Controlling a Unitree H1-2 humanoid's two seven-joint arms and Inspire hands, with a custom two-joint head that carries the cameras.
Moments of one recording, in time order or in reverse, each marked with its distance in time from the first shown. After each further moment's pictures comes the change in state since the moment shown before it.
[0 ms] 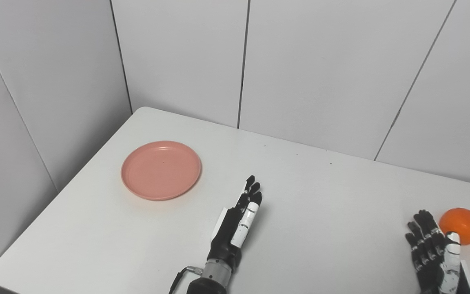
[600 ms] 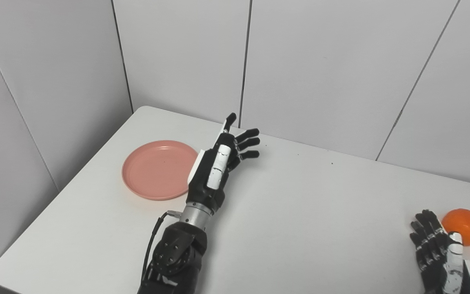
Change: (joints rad) left arm -0.248 0.147 0.149 -0.149 -0.219 0.083 -0.051; right arm -0.004 -0.009 -0.006 0.013 -0.007 -0.018 0.003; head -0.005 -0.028
